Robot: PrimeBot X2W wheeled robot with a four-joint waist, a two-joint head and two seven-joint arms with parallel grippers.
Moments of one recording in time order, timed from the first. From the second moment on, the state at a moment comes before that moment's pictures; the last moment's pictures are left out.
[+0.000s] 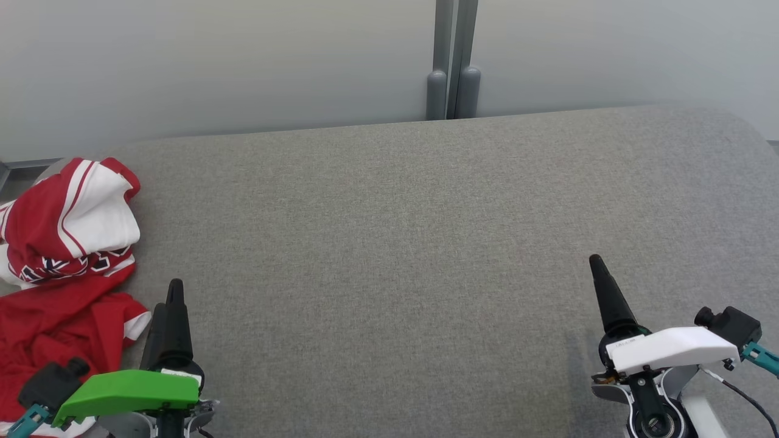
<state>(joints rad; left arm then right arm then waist) -0.02 0.04 0.05 0.13 -1.10 -0.06 -0.03 -0.08 -0.04 0.02 0.20 1.14 0.13 -0.05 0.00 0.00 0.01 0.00</state>
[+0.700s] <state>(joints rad) 0.02 0.05 0.00 0.10 -0.67 0.00 -0.10 -0.09 -0.04 0.08 0.16 0.71 0.13 -0.11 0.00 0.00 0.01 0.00</state>
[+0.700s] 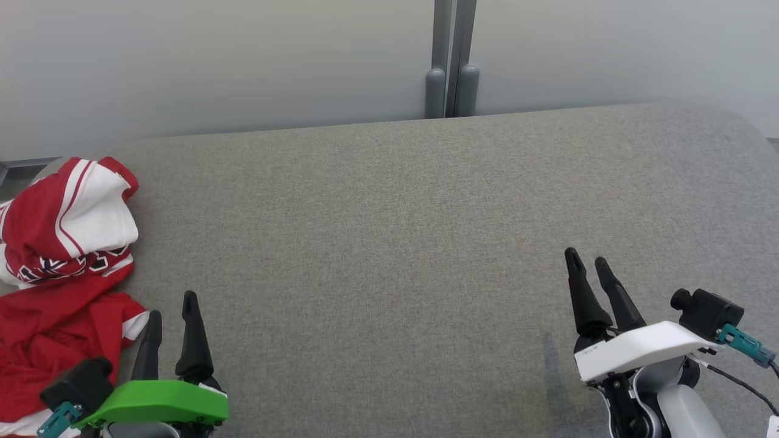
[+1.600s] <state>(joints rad) 0.05 0.06 -0.06 0.08 -0.36 0.03 -0.17 -0.09 -0.05 0.12 0.16 0.38 0.13 -0.18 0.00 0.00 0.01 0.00</state>
